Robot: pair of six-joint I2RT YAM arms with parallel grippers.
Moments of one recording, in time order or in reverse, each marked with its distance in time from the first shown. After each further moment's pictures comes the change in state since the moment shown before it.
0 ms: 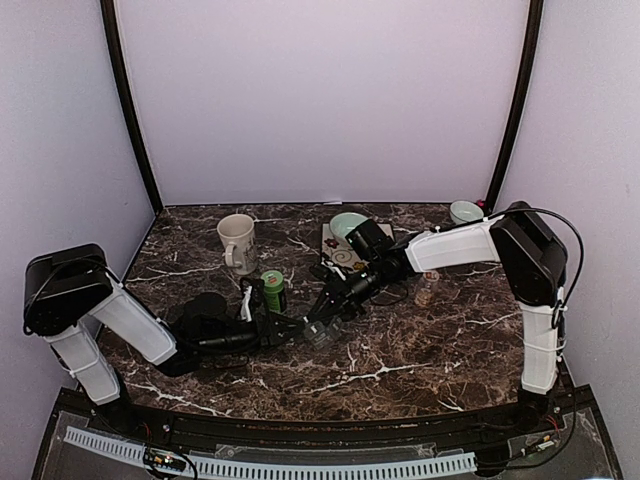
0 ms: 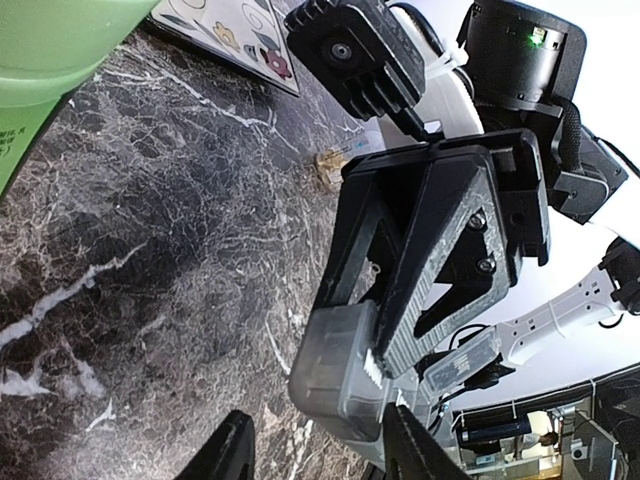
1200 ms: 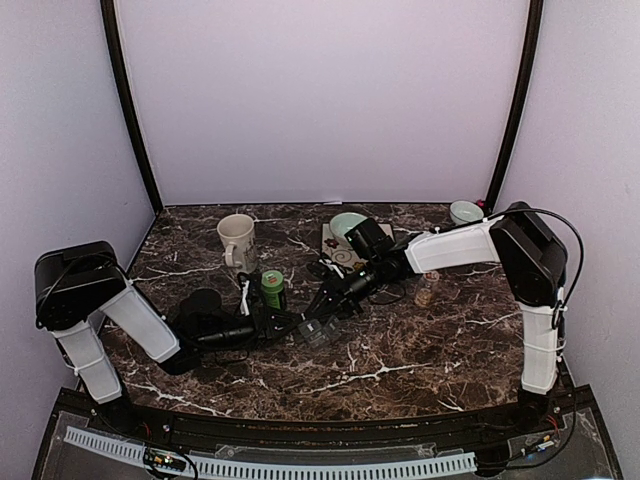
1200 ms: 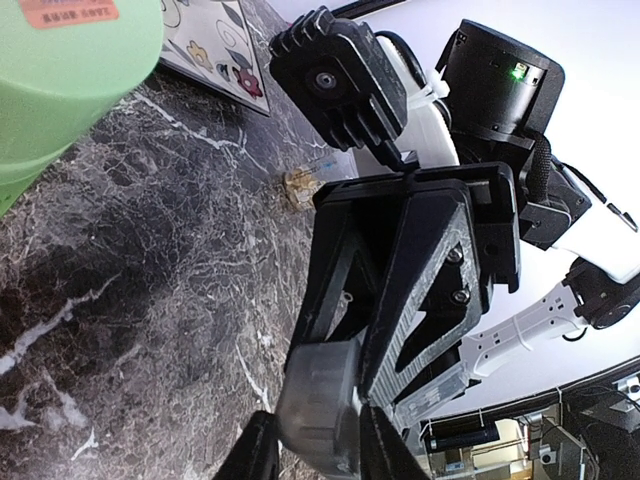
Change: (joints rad) left arm 0.045 0.064 0.001 0.154 0.073 -0.053; right arm 0.011 0.000 -0.005 0.064 -0.019 0.047
